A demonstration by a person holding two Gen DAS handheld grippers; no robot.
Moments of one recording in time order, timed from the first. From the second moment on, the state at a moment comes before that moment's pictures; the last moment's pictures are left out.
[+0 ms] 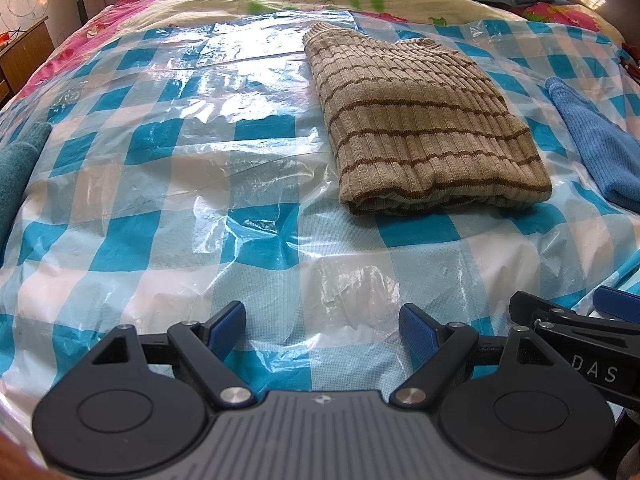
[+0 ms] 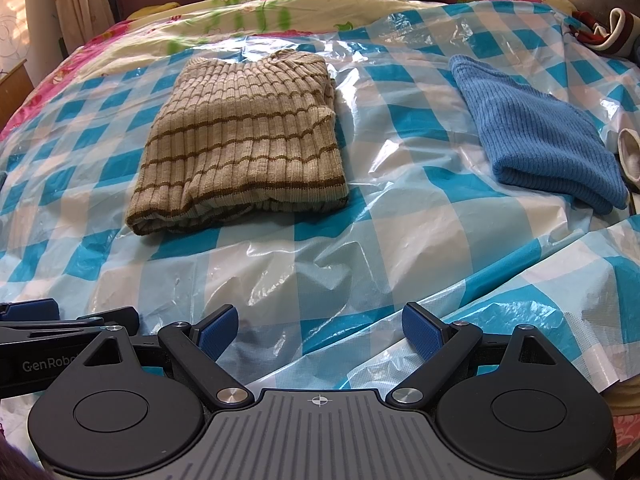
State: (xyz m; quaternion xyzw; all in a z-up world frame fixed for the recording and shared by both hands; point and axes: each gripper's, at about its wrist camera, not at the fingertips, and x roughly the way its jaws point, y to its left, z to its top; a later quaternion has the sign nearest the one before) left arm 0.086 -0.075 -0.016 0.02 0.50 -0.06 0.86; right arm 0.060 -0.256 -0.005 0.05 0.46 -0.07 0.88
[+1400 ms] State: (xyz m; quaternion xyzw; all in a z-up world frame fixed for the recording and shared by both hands) left arm 0.084 -0.078 -0.017 0.04 0.50 -0.06 0.87; right arm 0.060 -0.257 -0.007 0.05 0.46 -0.07 0.88
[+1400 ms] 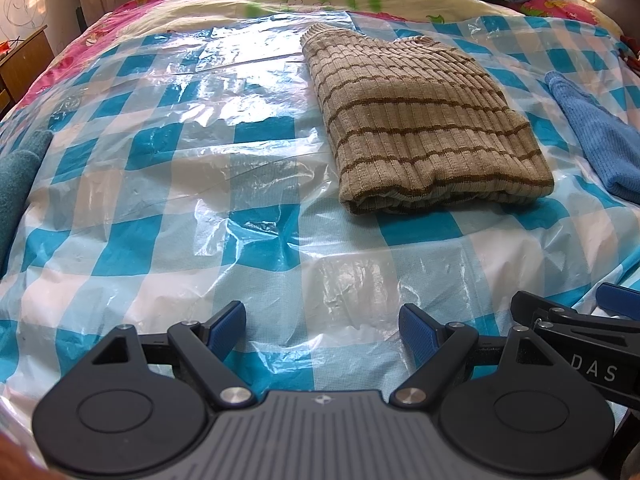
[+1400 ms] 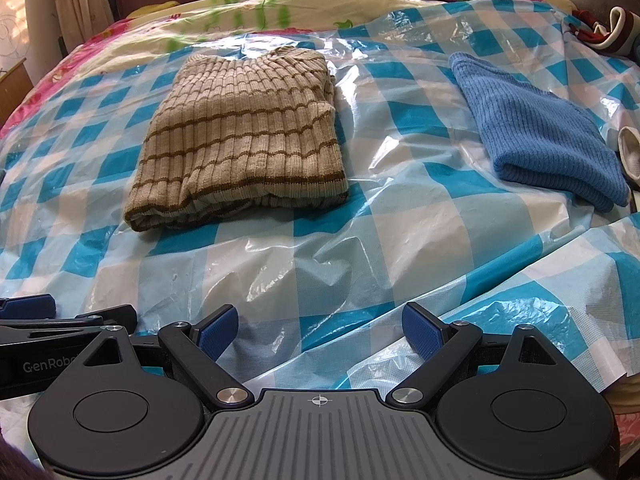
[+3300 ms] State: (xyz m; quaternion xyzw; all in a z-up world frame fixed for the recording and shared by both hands) left arm 0.081 -0.081 -0.016 0.05 0.49 -0.06 0.87; right arm 0.059 -0.258 -0.008 0.05 0.46 -0.07 0.88
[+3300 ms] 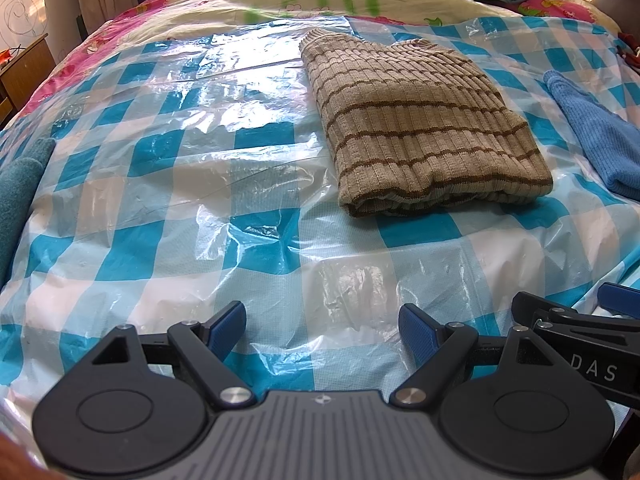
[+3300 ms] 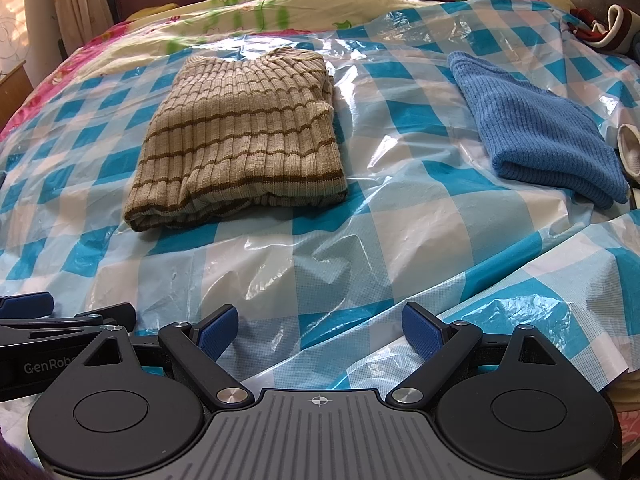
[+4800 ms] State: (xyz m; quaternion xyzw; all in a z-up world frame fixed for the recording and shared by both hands) left arm 0.081 -0.082 -0.014 0.05 0.48 -0.06 0.87; right arm 0.058 -0.258 -0.008 0.05 0.46 -0.06 0.88
